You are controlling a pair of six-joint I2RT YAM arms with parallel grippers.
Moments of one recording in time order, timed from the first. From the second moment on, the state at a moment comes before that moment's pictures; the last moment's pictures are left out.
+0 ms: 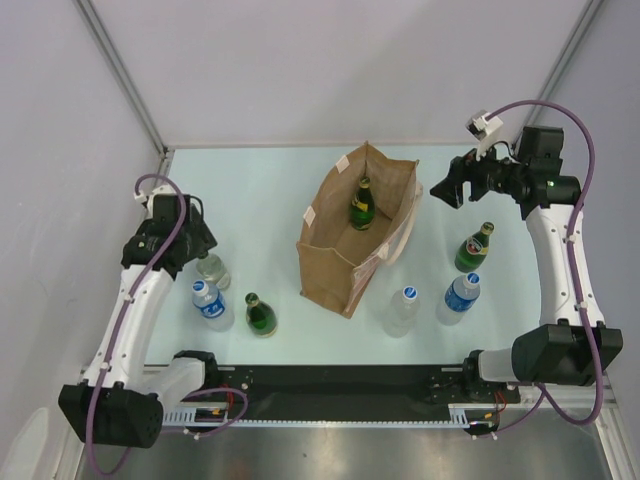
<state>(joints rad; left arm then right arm) -0.07 1.02 1.05 -0.87 -0.33 -0.52 -0.08 1.36 1.50 -0.76 -0.80 -0.37</state>
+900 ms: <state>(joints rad) -0.05 1.16 1.01 -0.83 -0.25 -0.51 -0.08 1.36 1.49 -0.73 -0.83 -0.34</state>
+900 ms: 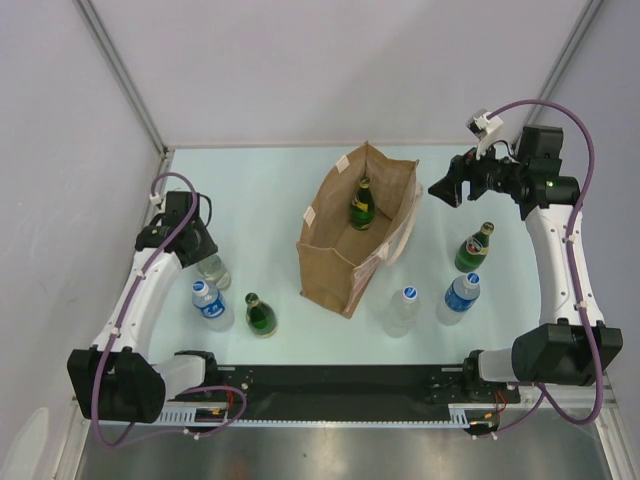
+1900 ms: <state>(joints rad) -0.10 1.14 1.24 -0.94 -0.08 -0.32 -0.05 1.39 1.50 -0.73 -0.83 -0.33</state>
